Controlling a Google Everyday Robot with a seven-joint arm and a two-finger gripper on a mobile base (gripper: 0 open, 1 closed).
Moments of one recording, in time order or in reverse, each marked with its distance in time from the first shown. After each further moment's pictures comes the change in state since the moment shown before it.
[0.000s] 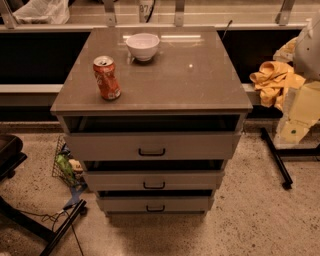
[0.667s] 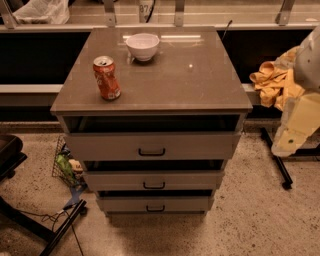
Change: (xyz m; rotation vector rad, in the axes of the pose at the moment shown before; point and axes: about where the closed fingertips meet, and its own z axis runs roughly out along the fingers) arm 0.003 0.007 0.010 0.008 -0.027 0.011
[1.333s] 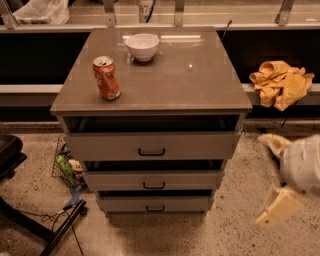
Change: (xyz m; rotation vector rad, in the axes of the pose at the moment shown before) arm 0.036 0.094 0.118 -0.051 -0.314 0.083
